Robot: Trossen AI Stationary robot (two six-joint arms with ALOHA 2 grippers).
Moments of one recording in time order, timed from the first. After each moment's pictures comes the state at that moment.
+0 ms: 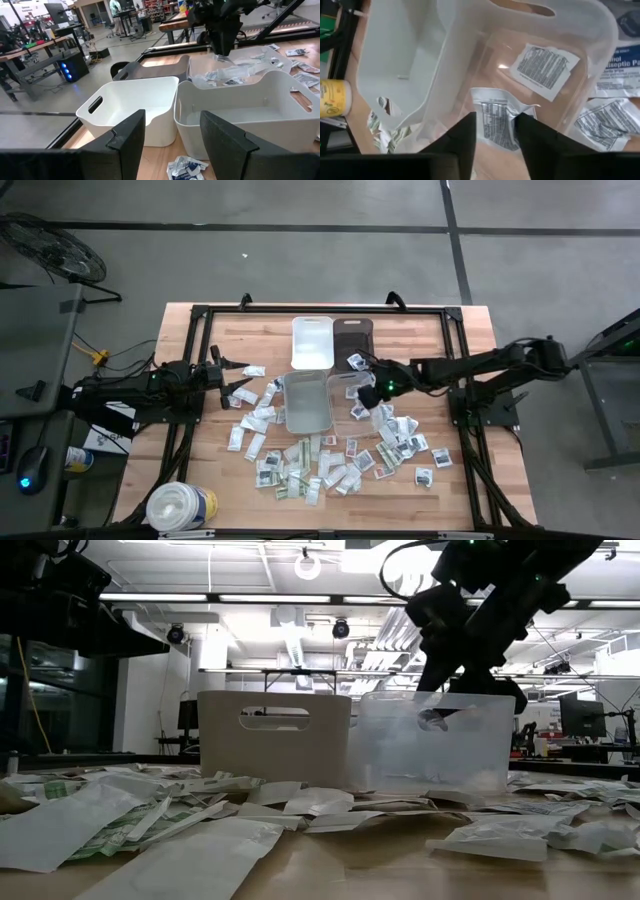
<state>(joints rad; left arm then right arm) 0.02 0.01 0.09 -0.18 -0.28 0.19 -0.05 1.35 0.67 -0.15 -0.05 1.05</state>
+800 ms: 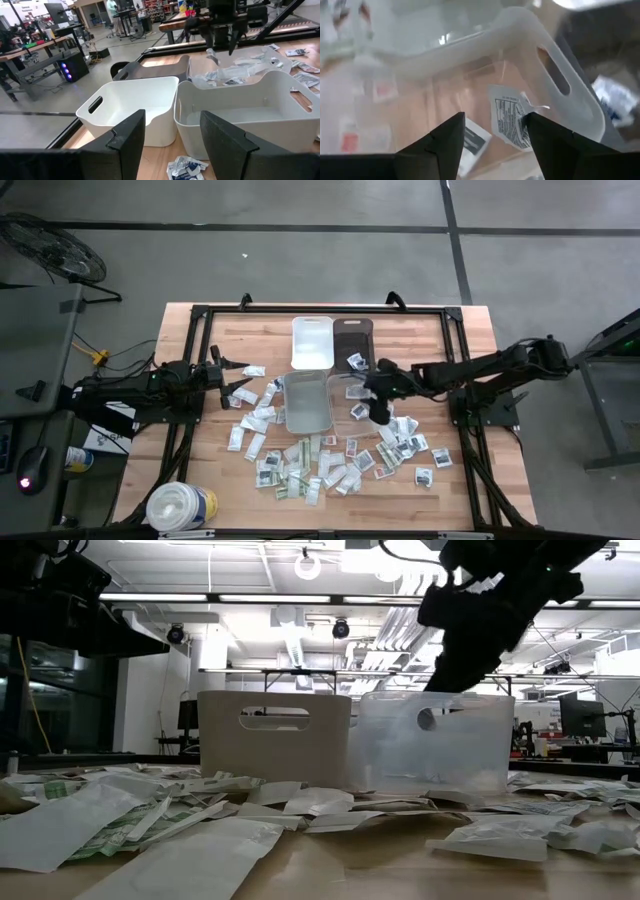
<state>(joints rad) 0.02 0.01 0.09 -0.18 -0.28 0.19 0.03 1.33 0.67 -0.14 0.13 0.18</state>
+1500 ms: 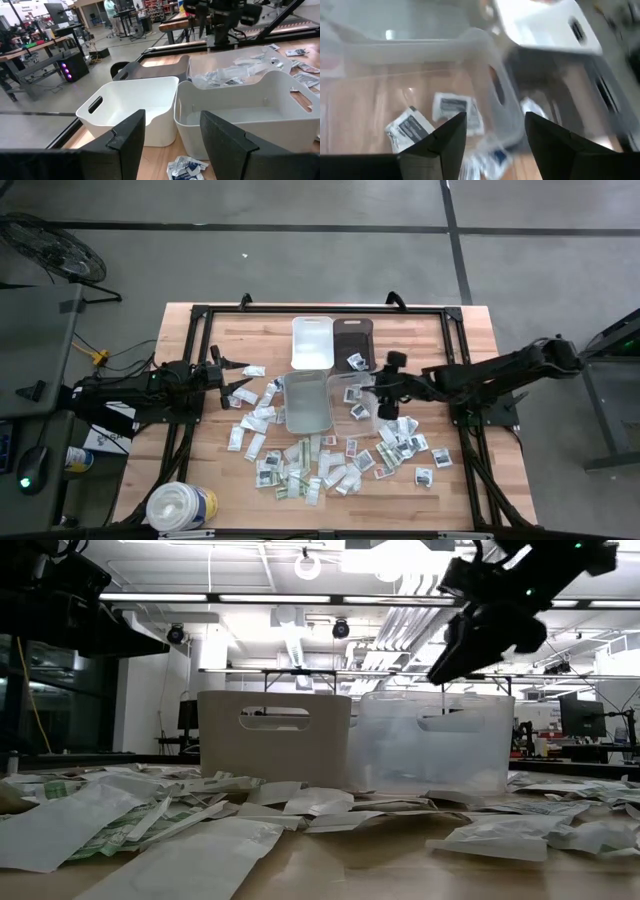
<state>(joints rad) 0.02 0.01 0.09 -0.18 -0.28 0.19 0.11 1.19 0.67 -0.28 0.44 0.03</state>
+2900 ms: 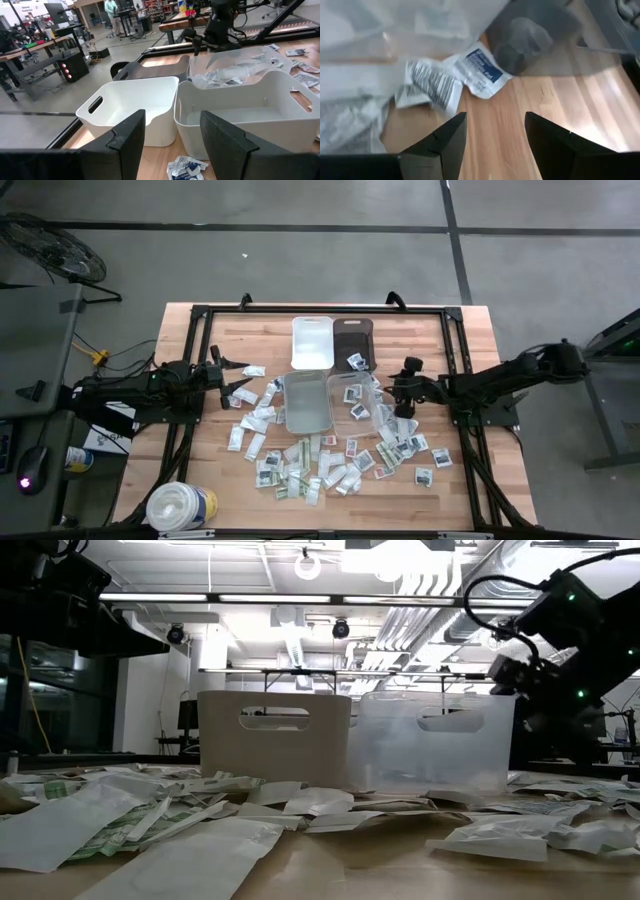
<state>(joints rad) 0.02 0.01 0.09 -0.18 -0.28 0.19 -0.01 1.17 0.15 0.26 0.42 -0.16</state>
